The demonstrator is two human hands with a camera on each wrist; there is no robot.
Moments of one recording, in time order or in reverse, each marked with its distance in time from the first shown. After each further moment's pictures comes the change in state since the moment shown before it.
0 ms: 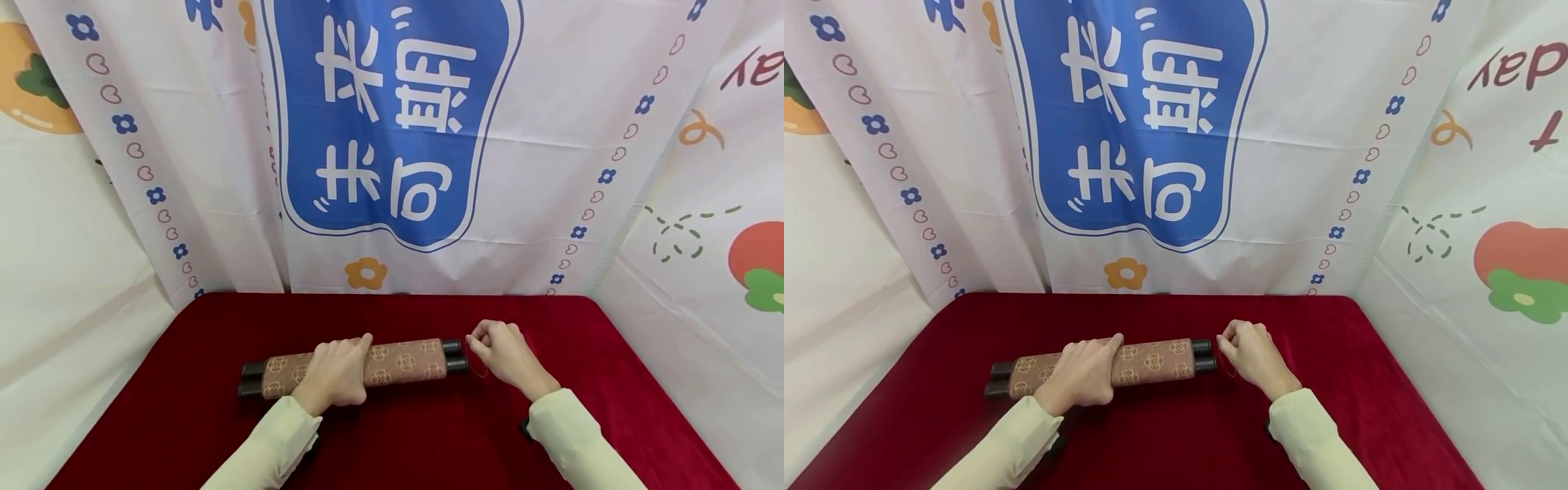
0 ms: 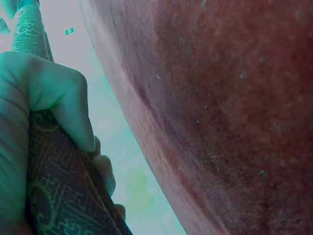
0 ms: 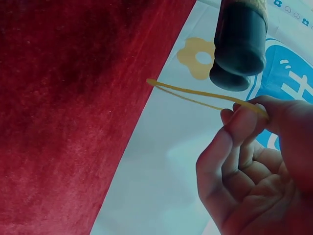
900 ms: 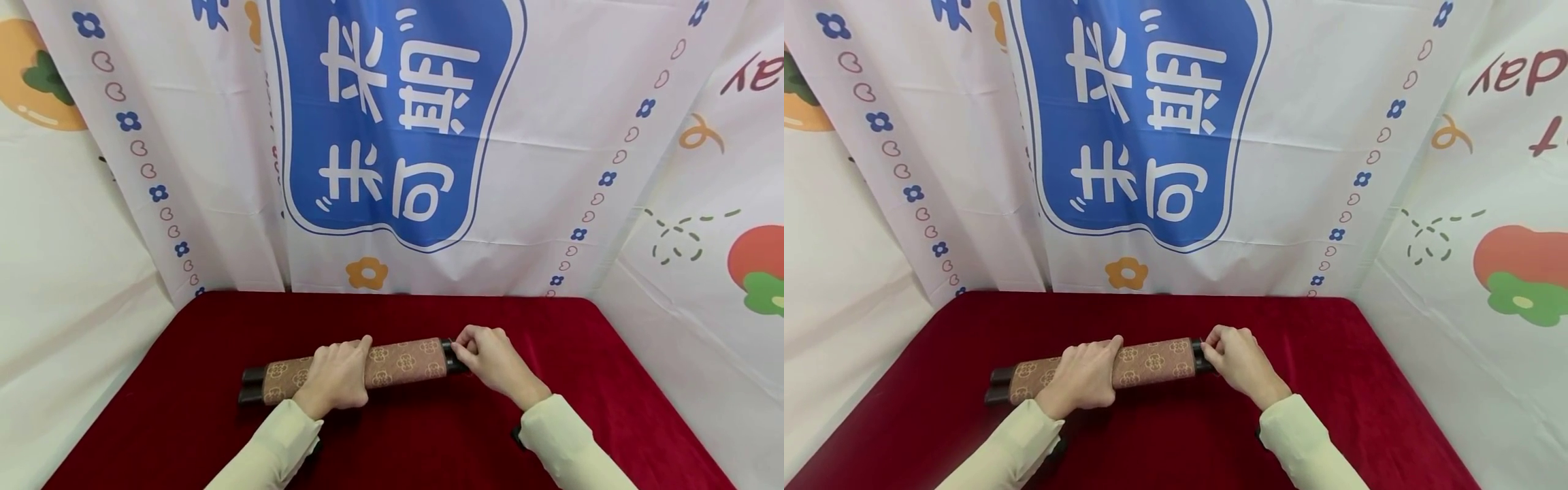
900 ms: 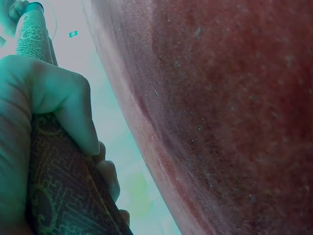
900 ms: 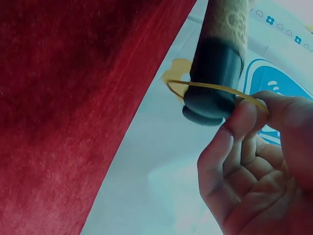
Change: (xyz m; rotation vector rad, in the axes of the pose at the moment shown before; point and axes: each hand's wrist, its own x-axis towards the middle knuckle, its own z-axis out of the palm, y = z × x) left_hand -0.006 0.005 0.004 0.001 0.033 -0.037; right_hand -0.007 -0.027 0.011 0.043 -0.033 -0.041
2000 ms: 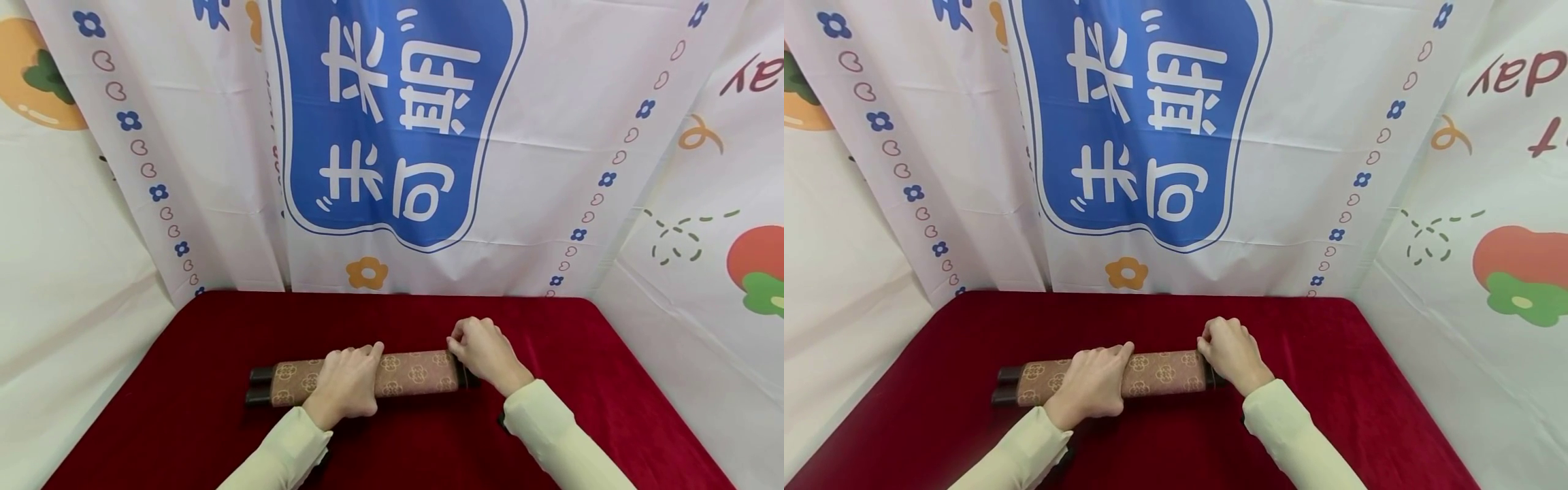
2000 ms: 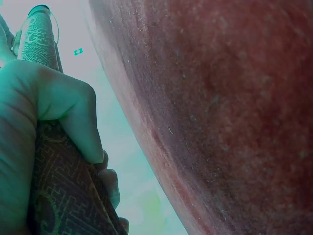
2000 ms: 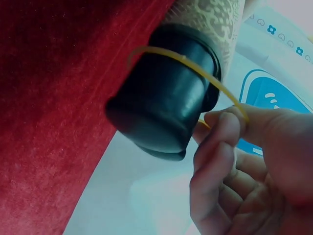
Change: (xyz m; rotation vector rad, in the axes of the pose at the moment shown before) left_hand -0.002 0.018 0.002 0.072 0.035 0.075; right_hand 0.015 -0.023 0.003 -0.189 0.022 0.093
